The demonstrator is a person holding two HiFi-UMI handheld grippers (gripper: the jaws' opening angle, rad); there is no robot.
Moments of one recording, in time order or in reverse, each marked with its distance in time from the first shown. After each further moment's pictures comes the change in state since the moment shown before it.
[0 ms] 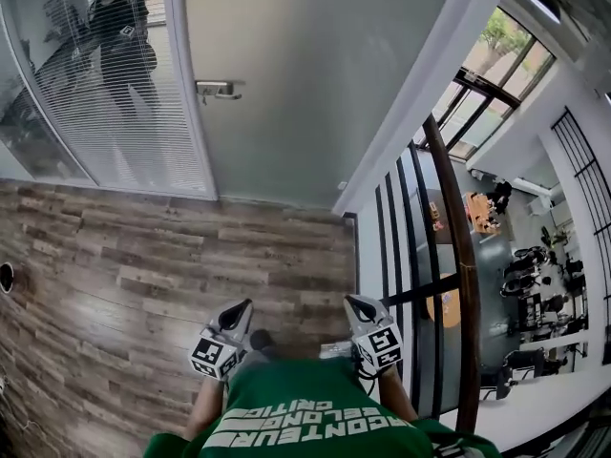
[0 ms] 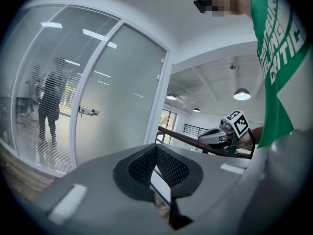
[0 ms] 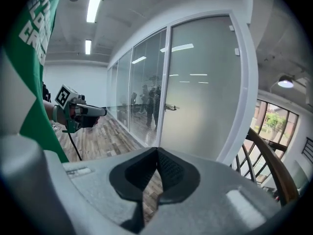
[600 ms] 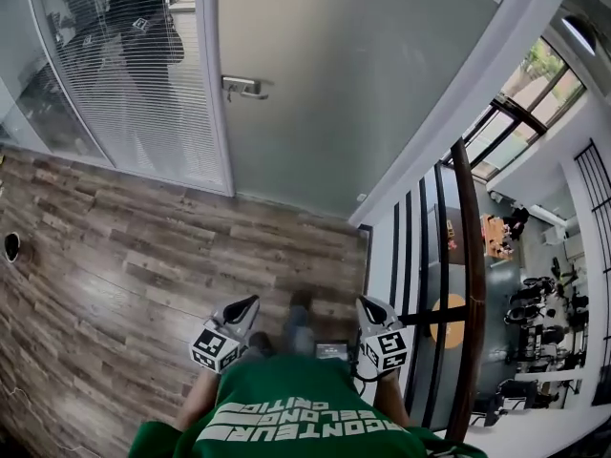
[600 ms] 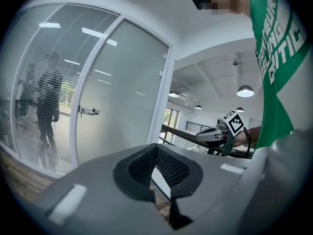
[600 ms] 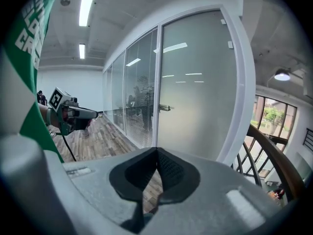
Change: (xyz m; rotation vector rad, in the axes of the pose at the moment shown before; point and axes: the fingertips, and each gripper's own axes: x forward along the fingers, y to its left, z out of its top) left arm 0.036 0.028 0.007 0.020 0.018 0.026; right arm 0.042 -0.054 0.002 0.056 -0.018 -0.013
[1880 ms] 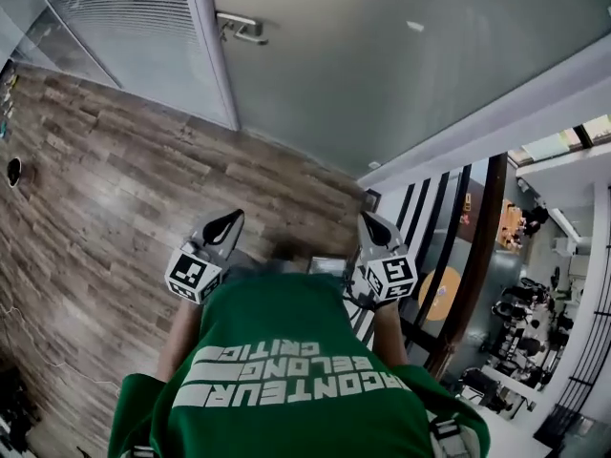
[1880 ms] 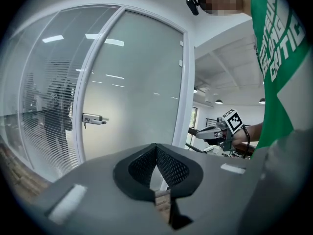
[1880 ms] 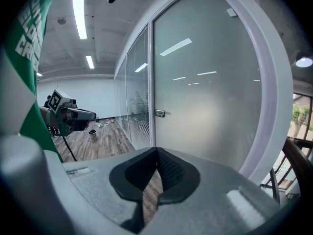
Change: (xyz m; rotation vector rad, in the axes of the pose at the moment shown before) left arm 0.162 0.102 0.097 0.059 -0.031 0.237; right arm 0.180 -0.170 0.096 -0.031 -0.075 0.211
